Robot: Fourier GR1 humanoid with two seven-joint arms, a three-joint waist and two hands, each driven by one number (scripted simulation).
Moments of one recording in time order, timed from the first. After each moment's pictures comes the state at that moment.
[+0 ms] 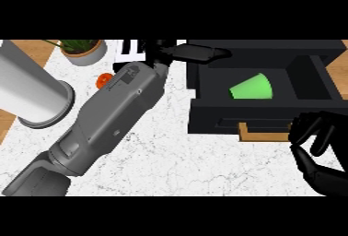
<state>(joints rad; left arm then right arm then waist) -1.16 0.10 -0.45 -0.73 0.80 0.42 -0.41 -0.08 -0.22 -0.10 -2.09 -0.26 0.33 0.17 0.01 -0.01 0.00</state>
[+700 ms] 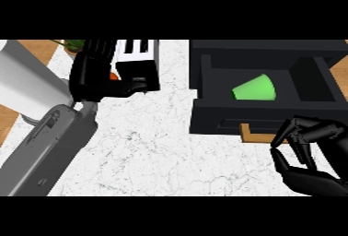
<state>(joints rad) -0.66 0.39 -0.39 -1.26 0.82 0.40 -0.32 -0.05 -0.26 -0.03 -2.05 -0.01 0.37 0.17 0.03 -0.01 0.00</state>
